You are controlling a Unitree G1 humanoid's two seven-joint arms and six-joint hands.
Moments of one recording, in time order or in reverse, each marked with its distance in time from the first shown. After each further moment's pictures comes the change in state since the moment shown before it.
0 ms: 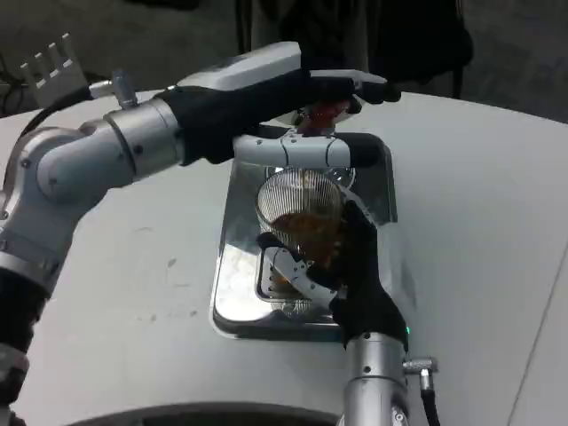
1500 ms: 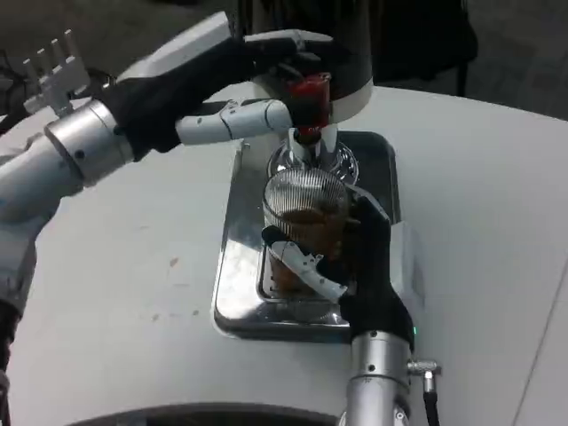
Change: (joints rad) left arm 0.076 -0.001 0.170 0.049 -0.094 -0.091 0.040; right arm -0.024 -0.002 -0.010 0.067 0.017 -0.081 -0.066
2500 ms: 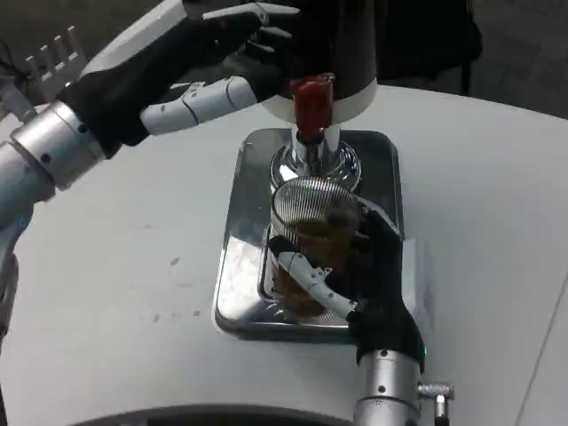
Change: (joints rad) left arm 0.061 0.001 0.083 -0.067 -0.065 0.018 0.006; right arm 0.151 0.015 0.012 -0.231 -0.015 0.073 0.022
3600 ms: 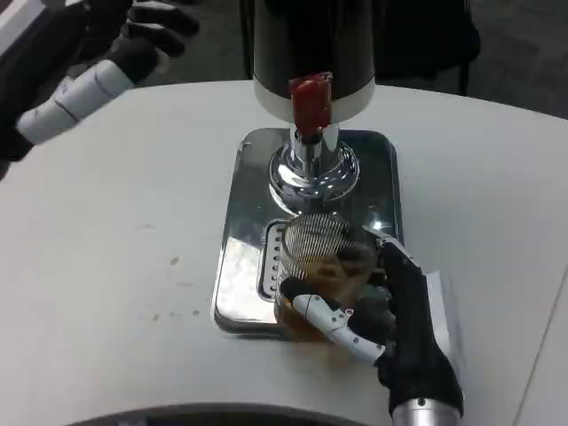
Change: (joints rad) left arm 0.254 0.090 0.207 -0.256 -0.118 0.110 0.055; right arm 0.270 -0.071 0.046 -0.366 -0.045 0.090 0.166
